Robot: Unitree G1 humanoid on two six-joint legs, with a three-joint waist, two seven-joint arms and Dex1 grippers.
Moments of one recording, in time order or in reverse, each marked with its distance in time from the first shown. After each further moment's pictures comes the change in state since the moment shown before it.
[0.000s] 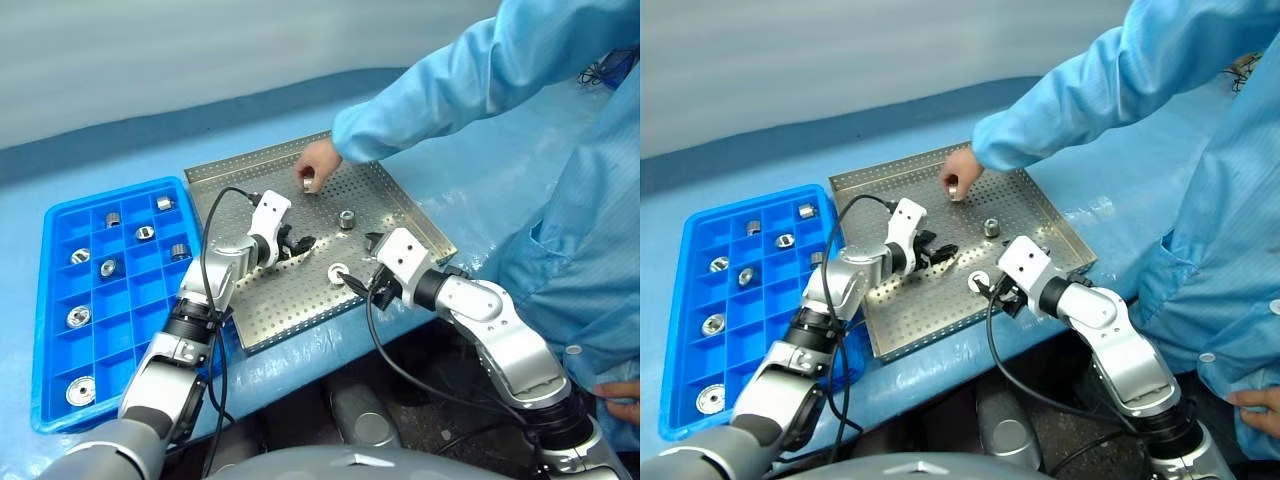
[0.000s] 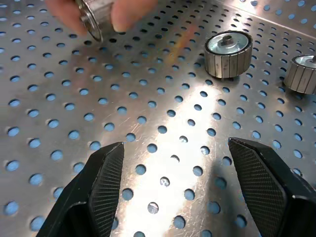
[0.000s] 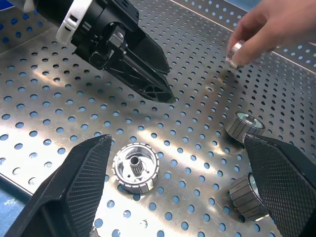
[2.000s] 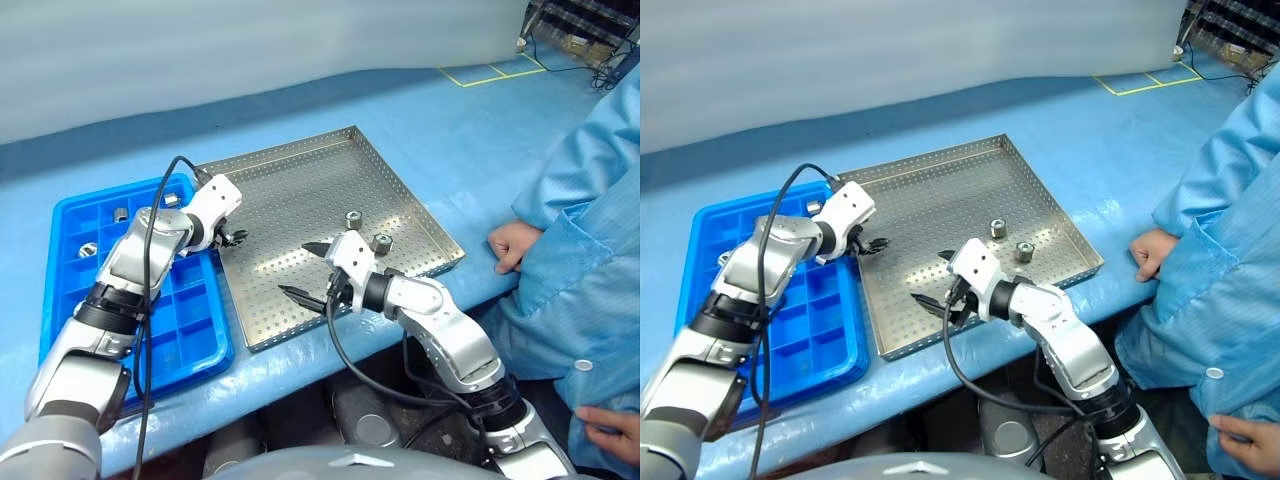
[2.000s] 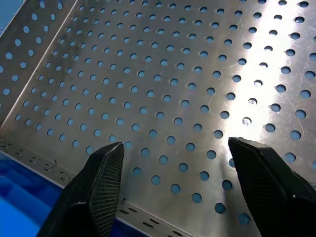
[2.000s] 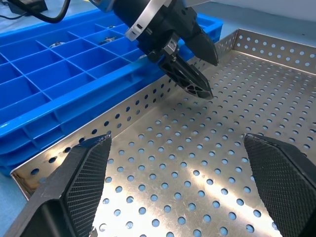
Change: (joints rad) left arm -0.061 0.406 -0.096 -0.150 0.174 0.119 -0.188; right arm -0.086 0.227 0.126 0.170 0.096 -0.110 0.104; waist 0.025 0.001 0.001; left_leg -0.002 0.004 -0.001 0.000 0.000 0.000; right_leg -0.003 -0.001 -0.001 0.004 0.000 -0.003
